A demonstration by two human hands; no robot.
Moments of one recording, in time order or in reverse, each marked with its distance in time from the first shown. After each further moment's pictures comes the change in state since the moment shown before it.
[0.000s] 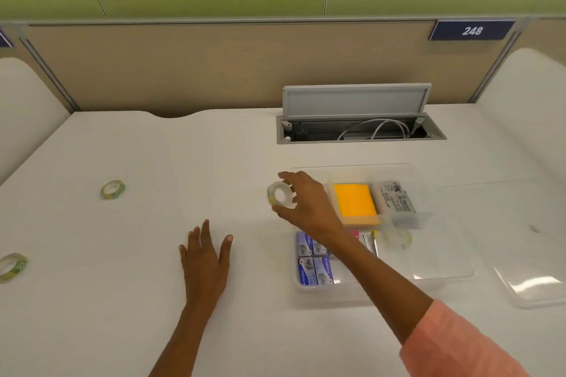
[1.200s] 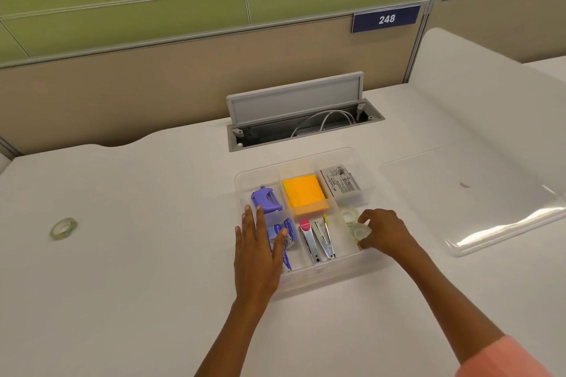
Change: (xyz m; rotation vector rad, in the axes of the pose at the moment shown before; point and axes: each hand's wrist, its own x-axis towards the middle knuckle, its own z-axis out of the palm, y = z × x) left_hand -0.060 0.132 0.061 -0.075 -0.237 0.325; right_hand -0.122 0.135 -0.121 -0.340 -0.069 0.648
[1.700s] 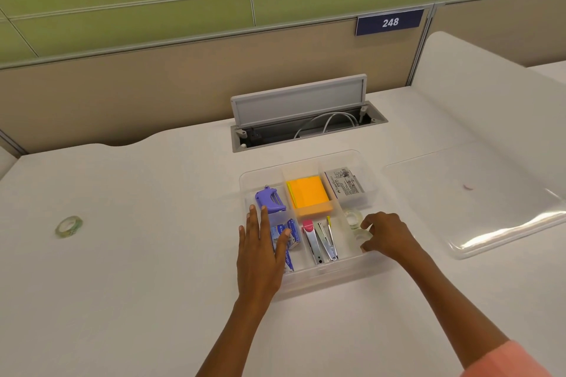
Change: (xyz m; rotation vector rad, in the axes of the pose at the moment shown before) left_hand 0.002 -0.004 0.000 -0.013 0.002 0.015; right_hand -0.005 -0.002 -0.001 0.012 -0.014 0.020
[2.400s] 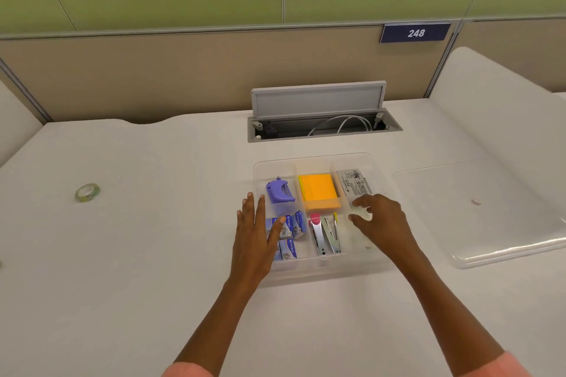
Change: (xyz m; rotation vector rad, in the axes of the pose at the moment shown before) left_hand -0.003 -0.008 -0.021 -0.062 0.018 -0.009; right_hand -0.026 -0.036 -0.009 0.158 0.278 -0.242
